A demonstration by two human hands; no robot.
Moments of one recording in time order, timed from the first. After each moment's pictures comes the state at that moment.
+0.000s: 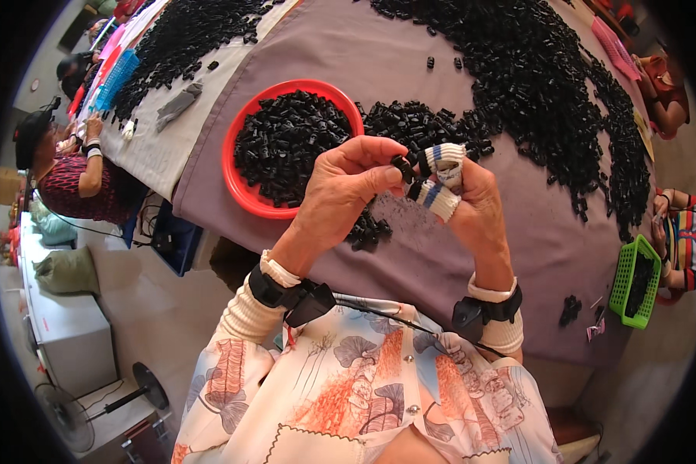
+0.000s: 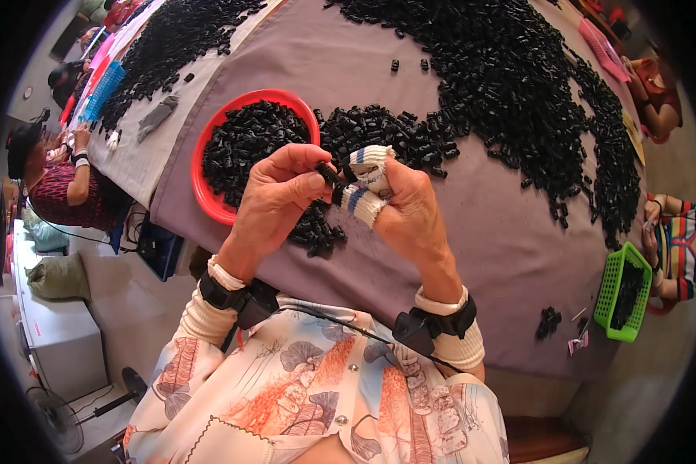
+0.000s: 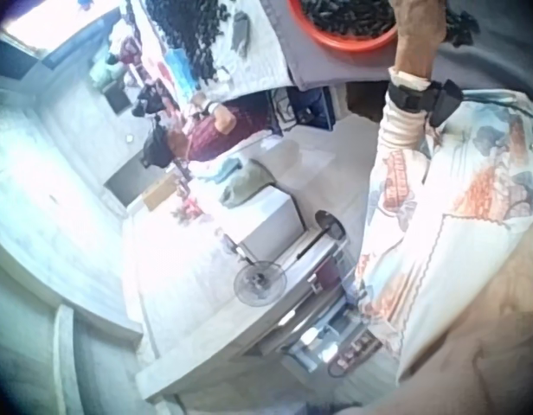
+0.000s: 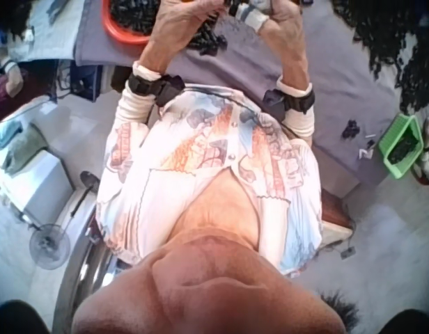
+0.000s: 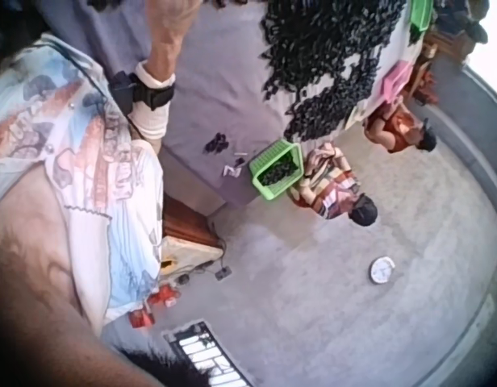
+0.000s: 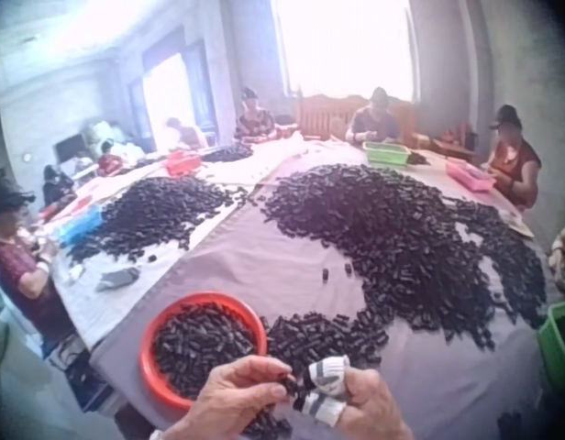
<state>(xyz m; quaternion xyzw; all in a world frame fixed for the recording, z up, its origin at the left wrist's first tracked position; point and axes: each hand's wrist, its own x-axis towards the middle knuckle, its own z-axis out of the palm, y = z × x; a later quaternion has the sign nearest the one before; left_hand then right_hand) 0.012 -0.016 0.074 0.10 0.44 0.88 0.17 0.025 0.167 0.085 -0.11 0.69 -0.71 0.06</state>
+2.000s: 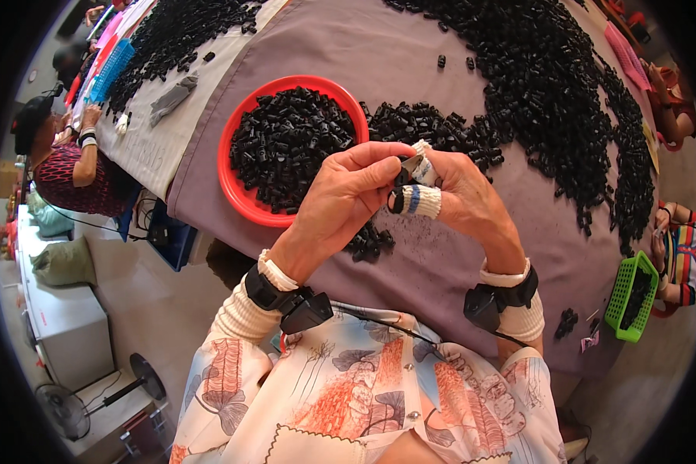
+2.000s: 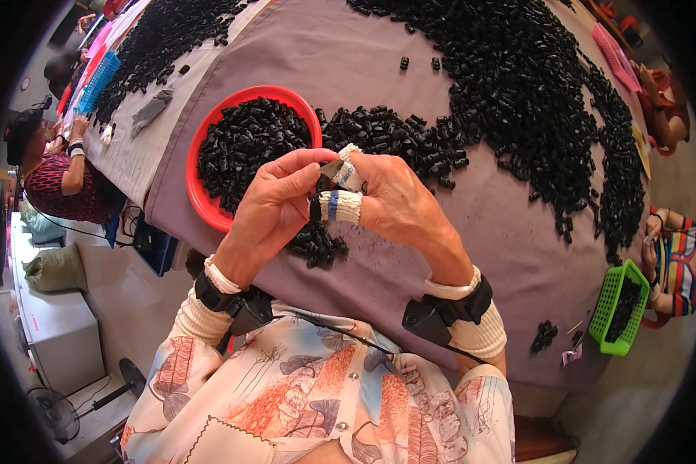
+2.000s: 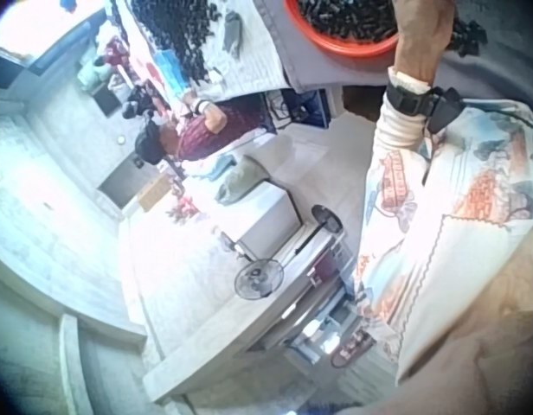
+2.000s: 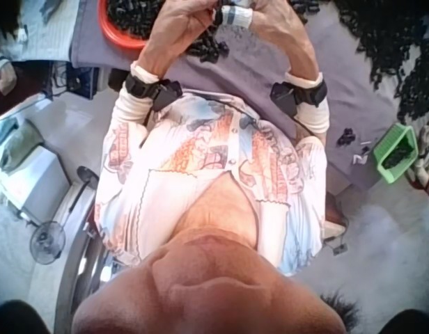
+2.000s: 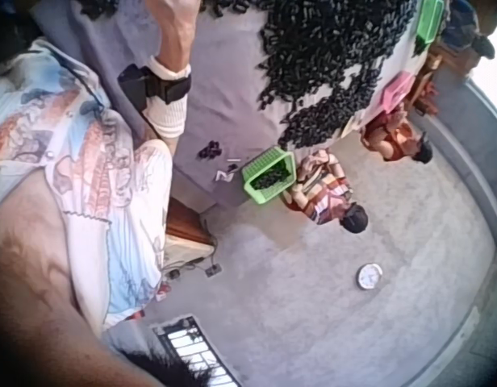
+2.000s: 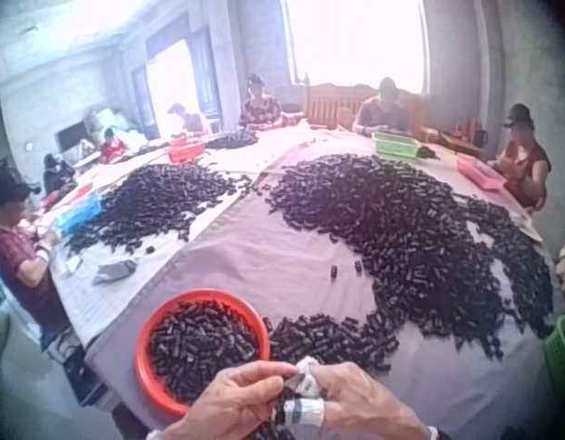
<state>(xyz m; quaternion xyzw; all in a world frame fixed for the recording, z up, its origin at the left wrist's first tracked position) -0.005 -0.017 0.076 -0.02 0.36 0.91 0.23 -0.026 0.158 0.079 -0.22 0.76 -0.59 0.16</state>
